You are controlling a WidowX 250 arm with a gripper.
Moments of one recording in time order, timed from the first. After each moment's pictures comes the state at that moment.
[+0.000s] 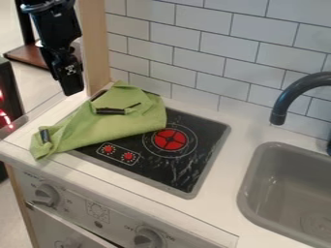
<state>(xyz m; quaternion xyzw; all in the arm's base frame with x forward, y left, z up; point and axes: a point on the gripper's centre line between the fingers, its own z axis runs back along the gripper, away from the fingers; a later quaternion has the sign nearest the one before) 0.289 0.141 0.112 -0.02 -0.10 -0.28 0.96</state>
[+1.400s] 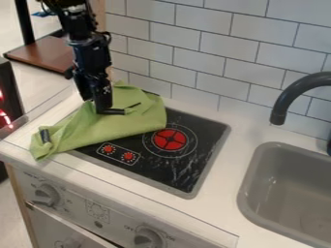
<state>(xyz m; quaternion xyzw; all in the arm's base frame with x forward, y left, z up) 0.371 0.147 0.035 -0.05 -0.04 -0.24 0.97</state>
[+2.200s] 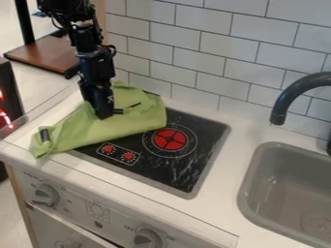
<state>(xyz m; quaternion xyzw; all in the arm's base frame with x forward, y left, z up) 0.382 0.151 0.013 -0.05 -0.03 -0.23 0.97</state>
